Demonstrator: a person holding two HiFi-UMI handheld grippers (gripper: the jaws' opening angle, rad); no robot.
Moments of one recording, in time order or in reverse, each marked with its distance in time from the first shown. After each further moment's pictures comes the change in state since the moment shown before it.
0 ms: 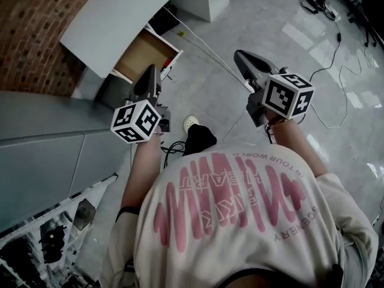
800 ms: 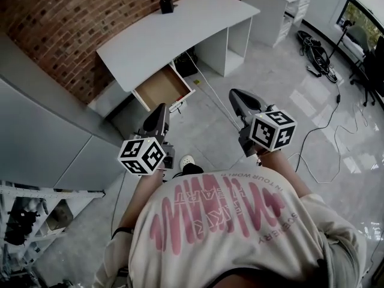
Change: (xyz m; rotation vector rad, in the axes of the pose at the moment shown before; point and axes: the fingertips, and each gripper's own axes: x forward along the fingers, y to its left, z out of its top) left arm -0.122 -0.080 0.029 -0.002 -0.157 0.044; right arm -0.063 0.081 0.013 -0.212 -0.054 0.141
